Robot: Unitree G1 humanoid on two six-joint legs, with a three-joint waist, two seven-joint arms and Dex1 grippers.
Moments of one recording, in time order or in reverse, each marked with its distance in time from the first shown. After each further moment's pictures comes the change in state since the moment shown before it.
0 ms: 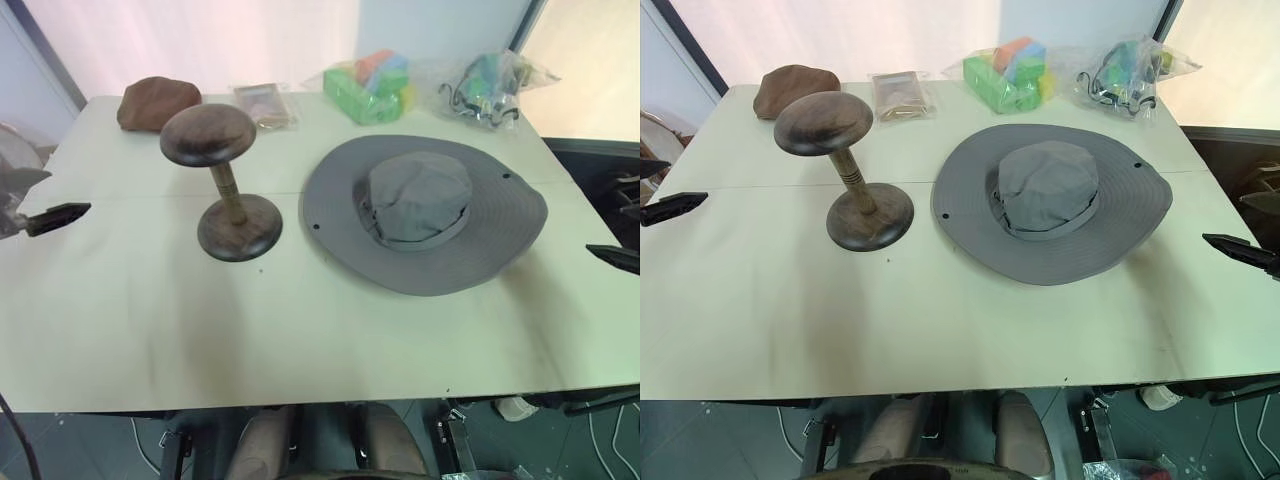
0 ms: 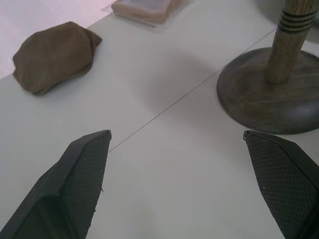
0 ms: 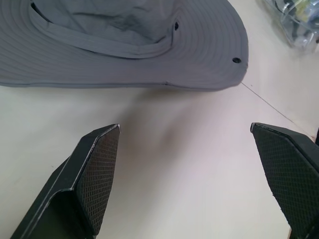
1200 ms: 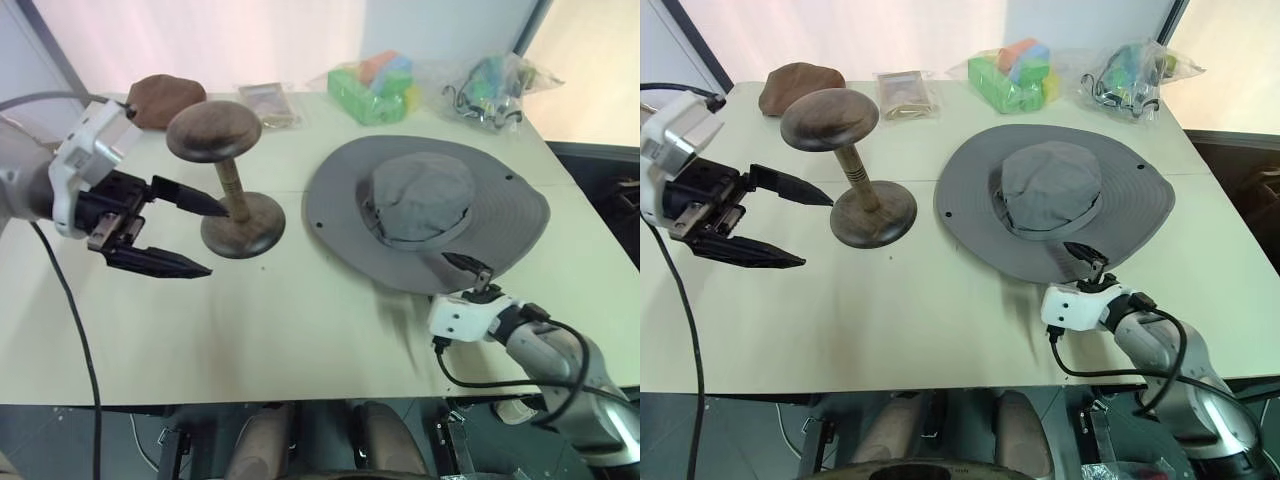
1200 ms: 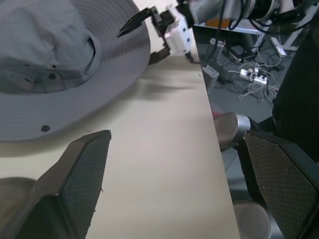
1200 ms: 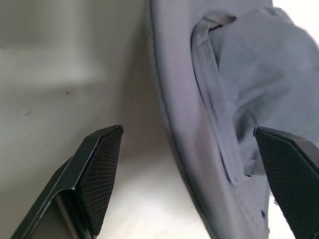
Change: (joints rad) left arm -0.175 0.017 -0.323 -0.744 -0.425 0.504 -0.371; right arm 0.214 0.498 0.581 -0.731 -1.003 -0.199 -0.737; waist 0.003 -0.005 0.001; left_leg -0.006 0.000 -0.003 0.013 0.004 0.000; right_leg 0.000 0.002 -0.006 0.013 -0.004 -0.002
